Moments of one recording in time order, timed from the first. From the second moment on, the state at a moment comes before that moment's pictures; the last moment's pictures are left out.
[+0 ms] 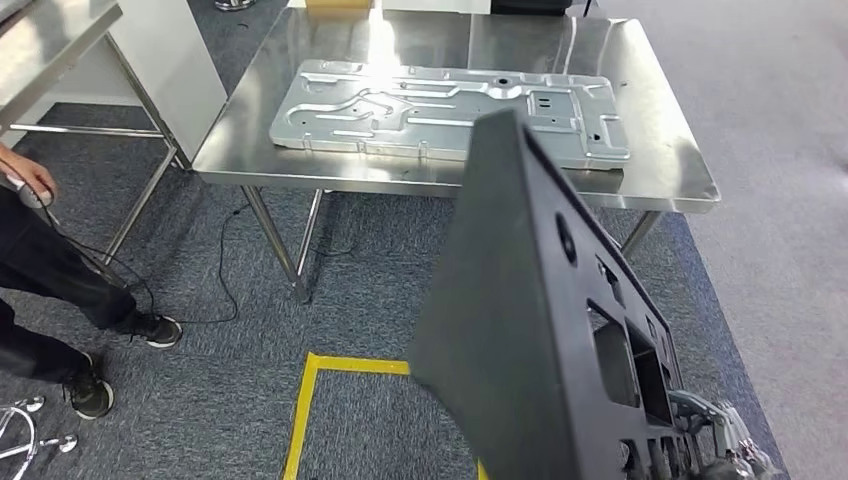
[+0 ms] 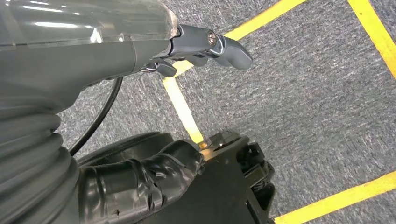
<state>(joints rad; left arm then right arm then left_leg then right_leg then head) -0.07 -0.22 1.00 -0.21 -1.32 0.23 -0.42 0.42 0.29 -0.01 -2.04 0.62 -0.69 -0.70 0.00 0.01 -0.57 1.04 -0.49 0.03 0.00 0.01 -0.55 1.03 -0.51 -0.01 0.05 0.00</state>
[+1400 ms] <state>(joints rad) -0.07 -0.22 0.98 -0.21 -1.34 0.21 -0.42 0.39 0.24 0.00 -2.08 0.66 -0.69 -0.70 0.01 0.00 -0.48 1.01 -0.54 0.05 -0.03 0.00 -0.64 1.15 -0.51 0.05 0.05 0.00</state>
